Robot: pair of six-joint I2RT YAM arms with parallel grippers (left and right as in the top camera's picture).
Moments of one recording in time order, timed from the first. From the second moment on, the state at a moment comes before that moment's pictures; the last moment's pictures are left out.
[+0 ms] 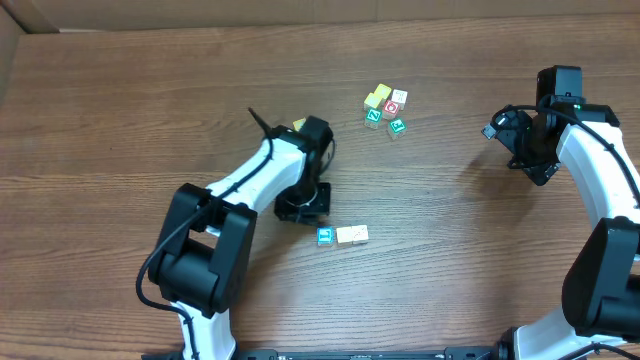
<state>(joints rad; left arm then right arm) -0.43 1.98 1.30 -1.02 0.16 -0.40 -0.12 1.77 1.31 -0.81 -0.05 0.67</state>
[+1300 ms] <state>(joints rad) -0.44 1.98 1.27 -1.11 0.24 -0.44 -0.12 1.77 1.31 -0.81 -0.05 0.67</state>
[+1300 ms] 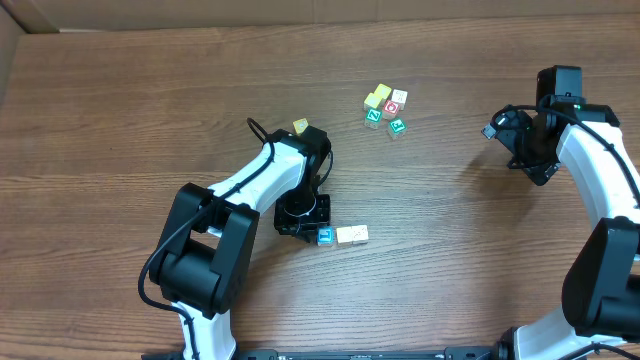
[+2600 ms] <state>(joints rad) -0.45 1.98 1.27 -1.11 0.30 -0.45 -0.12 1.77 1.31 -0.81 -0.05 0.67</state>
